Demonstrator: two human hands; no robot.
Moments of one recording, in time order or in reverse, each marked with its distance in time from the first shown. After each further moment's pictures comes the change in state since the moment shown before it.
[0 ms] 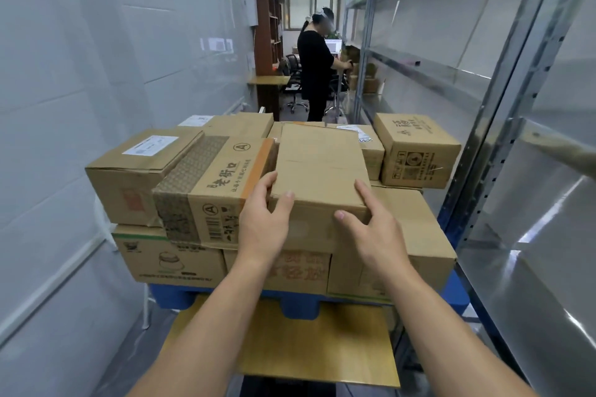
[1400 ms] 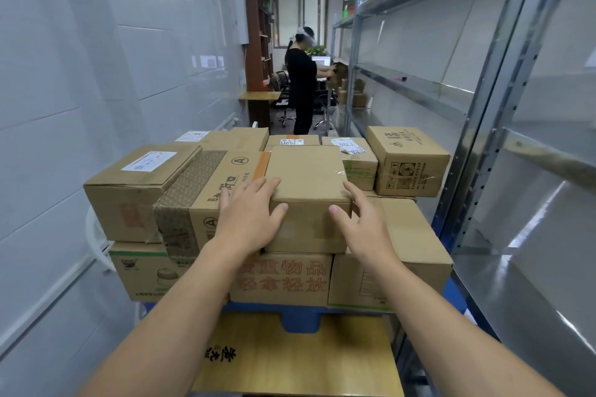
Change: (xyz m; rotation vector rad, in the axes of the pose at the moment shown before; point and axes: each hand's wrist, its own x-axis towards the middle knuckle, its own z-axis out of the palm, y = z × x) left_hand 0.049 -0.003 -0.030 0.910 -0.211 0.296; right_hand 0.020 0.001 0.018 0.042 0.005 -0.051
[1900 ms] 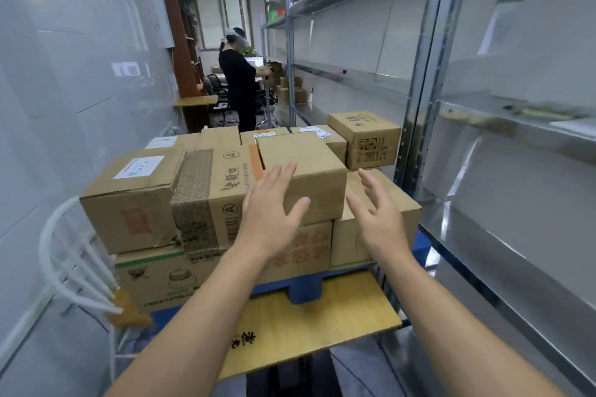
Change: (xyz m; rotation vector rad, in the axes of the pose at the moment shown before) left_hand -0.061 -0.025 -0.024 -0.522 -0.008 0.318; right_hand -0.108 -0.052 0.028 -0.008 0.365 -0.016
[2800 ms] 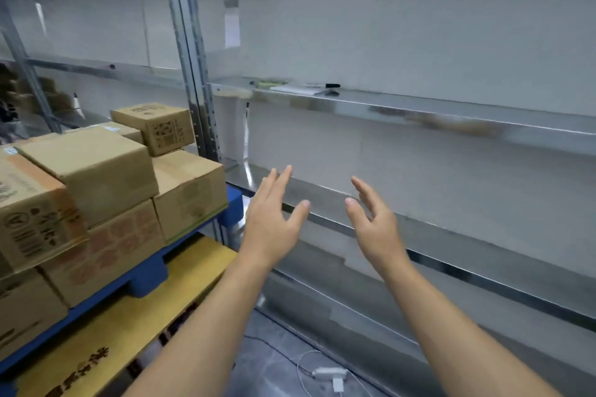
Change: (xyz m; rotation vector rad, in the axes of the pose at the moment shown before) left_hand -0.184 0.198 0.055 -0.603 -0.461 0.392; right_hand -0.297 -0.068 -0.196 -0.292 0.637 0.170
